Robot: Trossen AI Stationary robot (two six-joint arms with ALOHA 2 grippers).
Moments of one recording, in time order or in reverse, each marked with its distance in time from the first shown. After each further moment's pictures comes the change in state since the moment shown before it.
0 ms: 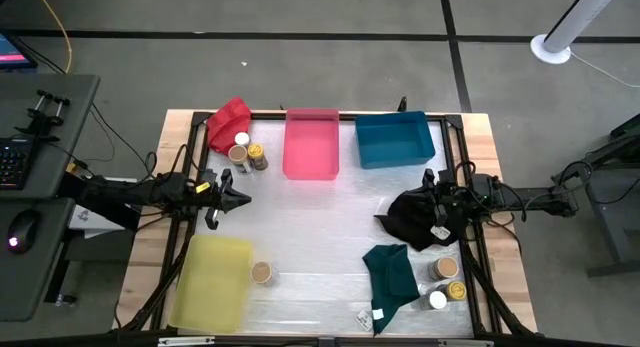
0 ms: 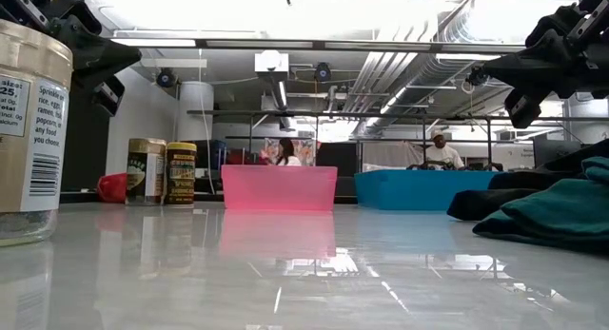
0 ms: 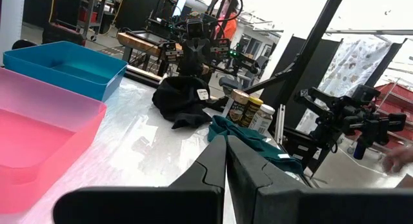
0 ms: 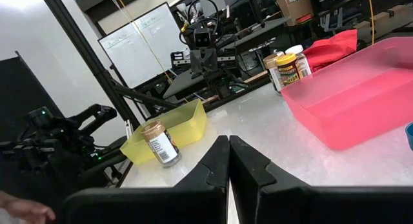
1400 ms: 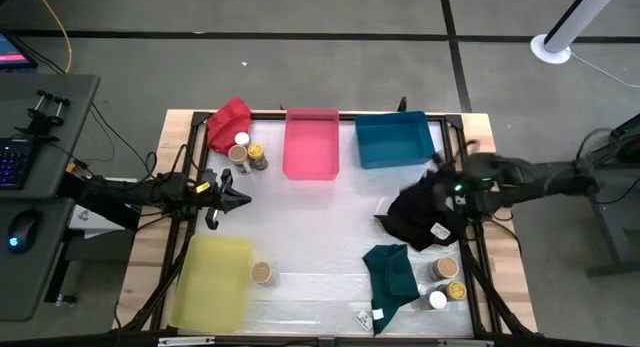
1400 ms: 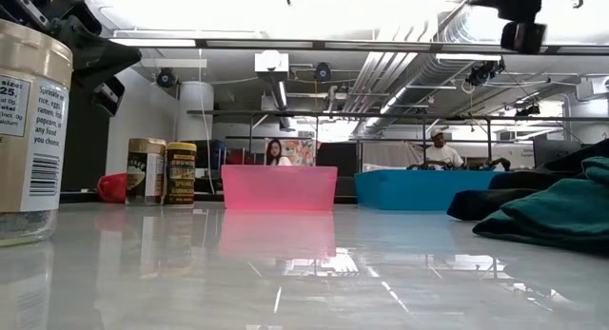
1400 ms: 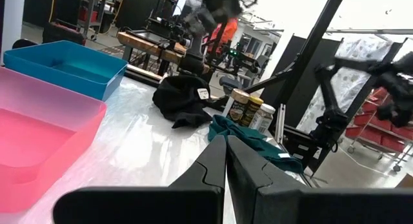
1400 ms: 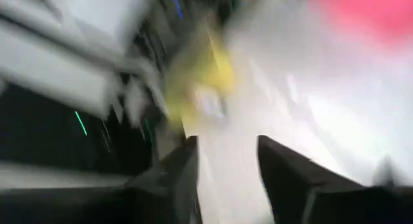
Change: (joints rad) left arm 0.000 0.002 0.000 0.000 0.000 0.000; right arm 0.082 0.674 0.716 -0.472 -0.125 0.507
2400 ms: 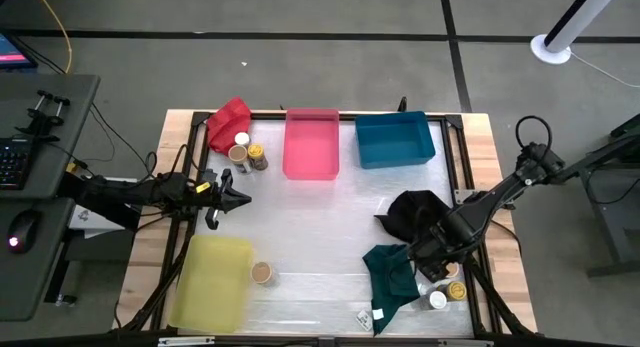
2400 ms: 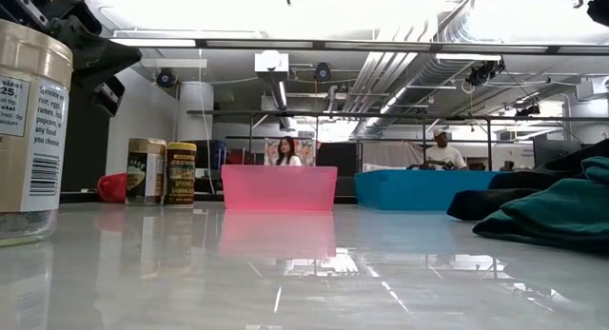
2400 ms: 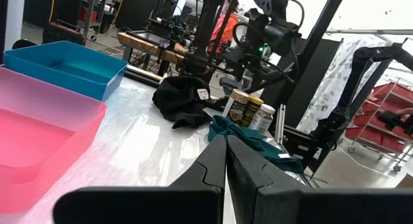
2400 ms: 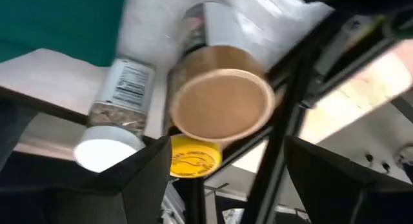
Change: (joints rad) left arm 0.000 0.000 0.000 0.000 0.000 0.000; right arm 0.489 0.712 0.381 -0.904 -0.379 0.574
